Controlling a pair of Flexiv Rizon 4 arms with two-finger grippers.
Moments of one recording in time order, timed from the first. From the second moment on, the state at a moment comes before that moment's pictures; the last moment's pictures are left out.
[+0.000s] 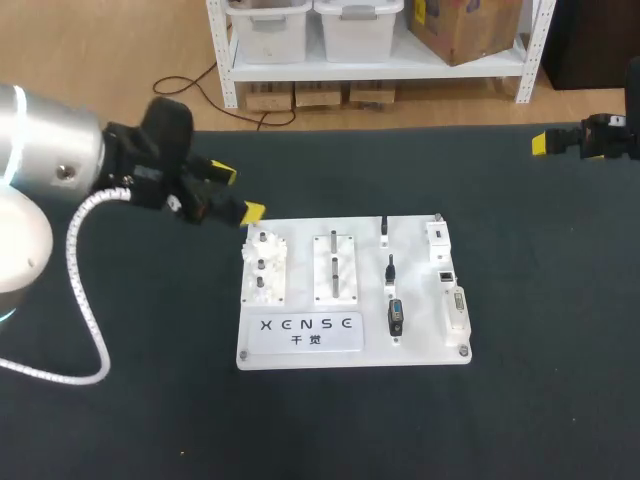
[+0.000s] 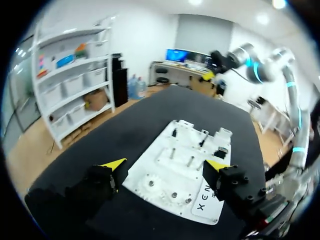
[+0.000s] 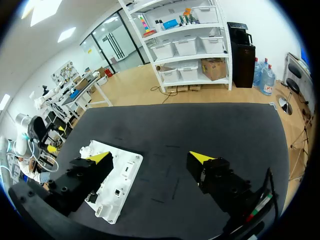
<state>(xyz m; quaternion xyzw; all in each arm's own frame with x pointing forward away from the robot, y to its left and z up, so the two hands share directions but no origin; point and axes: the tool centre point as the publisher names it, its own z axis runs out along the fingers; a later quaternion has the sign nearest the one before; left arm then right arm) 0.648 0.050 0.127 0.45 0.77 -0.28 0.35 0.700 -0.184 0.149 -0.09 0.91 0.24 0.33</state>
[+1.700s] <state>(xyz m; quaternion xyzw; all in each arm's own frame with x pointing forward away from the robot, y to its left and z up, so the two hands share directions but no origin) 0.601 0.018 0.064 0.58 0.66 -0.32 0.36 0.700 -0.184 0.149 -0.09 0.91 0.24 0.33</state>
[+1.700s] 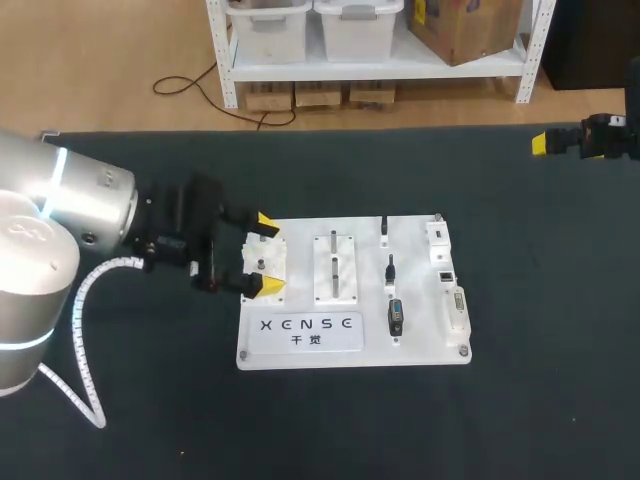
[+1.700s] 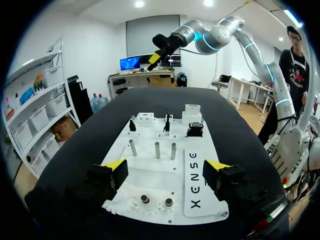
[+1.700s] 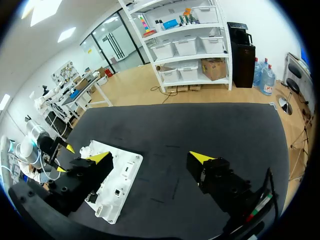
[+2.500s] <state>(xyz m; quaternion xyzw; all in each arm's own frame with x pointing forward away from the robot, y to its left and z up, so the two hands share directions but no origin) 0.604 0.015 0.065 0.58 0.66 -0.32 0.34 0.688 -0.138 0.143 -0.12 0.92 0.24 0.28</state>
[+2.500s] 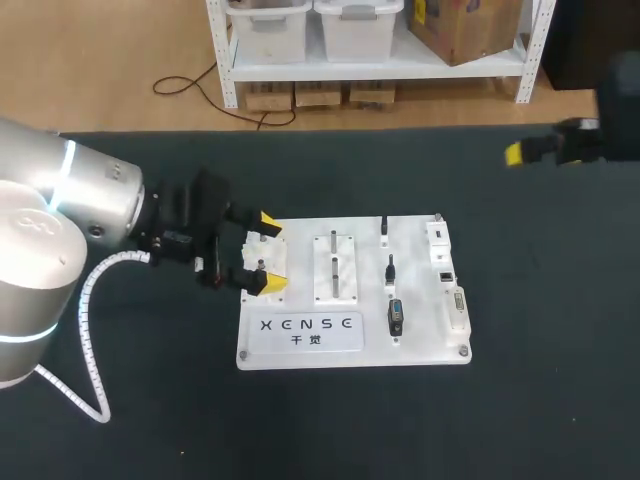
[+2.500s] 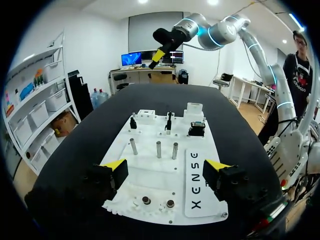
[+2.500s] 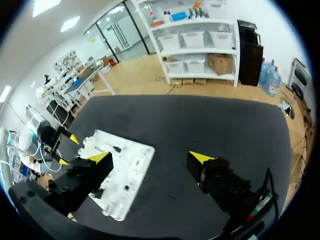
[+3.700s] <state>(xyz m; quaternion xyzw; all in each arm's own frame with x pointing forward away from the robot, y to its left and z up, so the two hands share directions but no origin) 0.604 0.015 0.065 0.58 0.66 -0.32 0.34 0.611 0.021 0.042 -0.06 0.99 0.06 0.08</state>
